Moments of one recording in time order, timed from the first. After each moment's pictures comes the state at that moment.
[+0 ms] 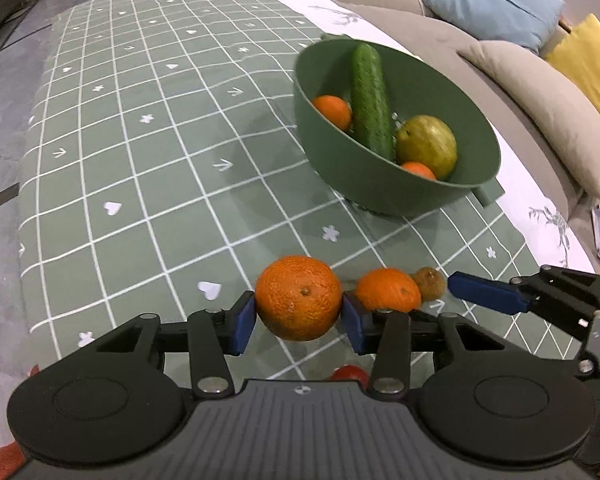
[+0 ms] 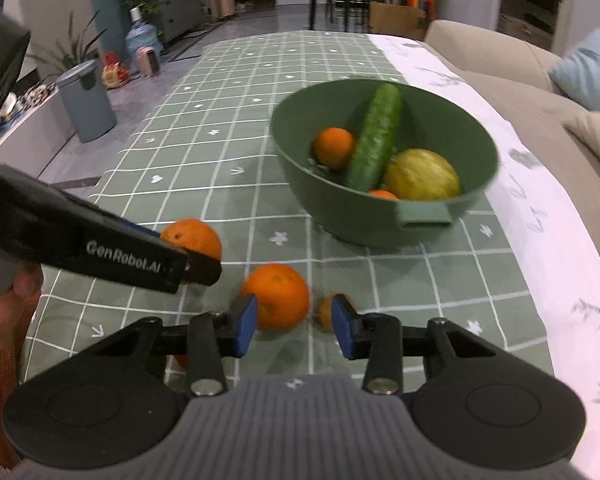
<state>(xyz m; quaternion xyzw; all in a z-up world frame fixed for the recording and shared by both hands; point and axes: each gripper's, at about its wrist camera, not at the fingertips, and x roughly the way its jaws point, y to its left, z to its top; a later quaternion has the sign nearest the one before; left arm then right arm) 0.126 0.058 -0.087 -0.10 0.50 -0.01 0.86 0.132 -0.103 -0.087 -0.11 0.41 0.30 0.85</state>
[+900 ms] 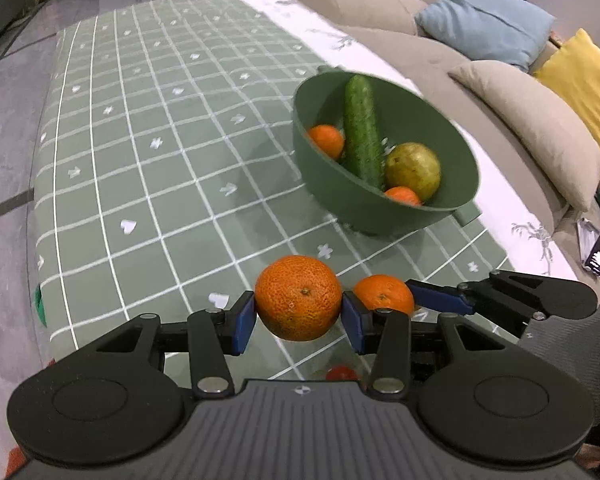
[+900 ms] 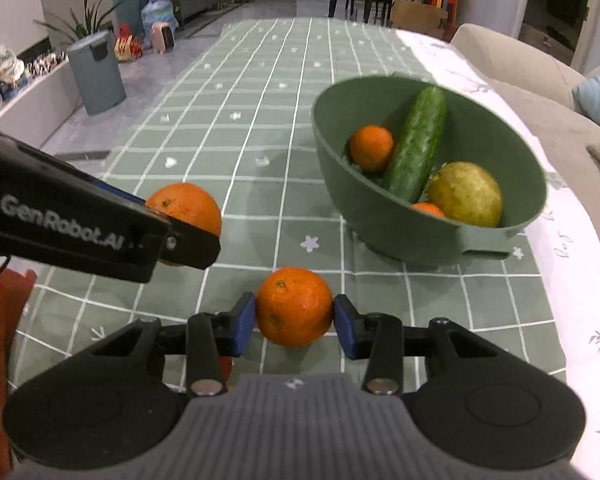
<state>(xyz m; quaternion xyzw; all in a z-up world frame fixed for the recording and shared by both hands) 0.114 0.060 -0.060 -0.10 0.48 -0.02 0.87 0.134 -0.078 -0.087 -0.13 0.41 0.31 0.85</state>
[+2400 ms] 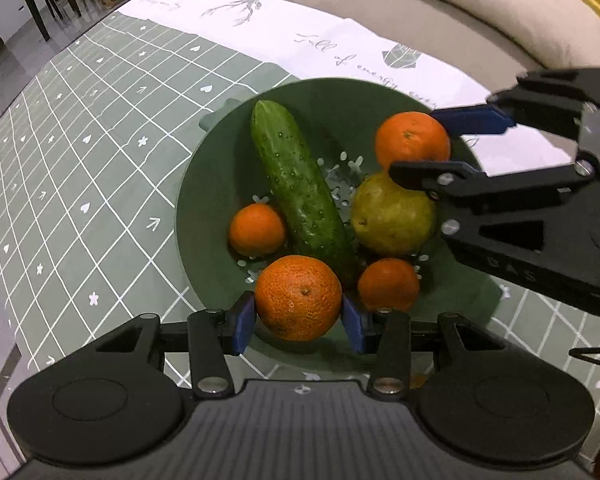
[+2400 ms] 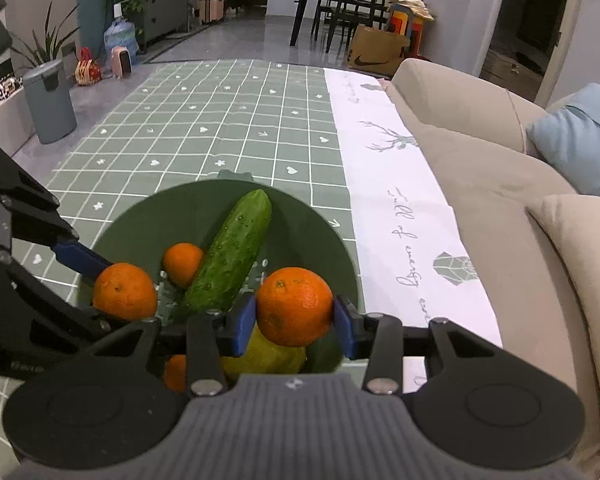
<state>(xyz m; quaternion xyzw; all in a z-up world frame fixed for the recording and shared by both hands) 0.265 -0.015 -0.067 0.10 0.57 -0.08 0.81 0.291 -0.125 -0.054 -0.17 0.38 0.27 0.87</state>
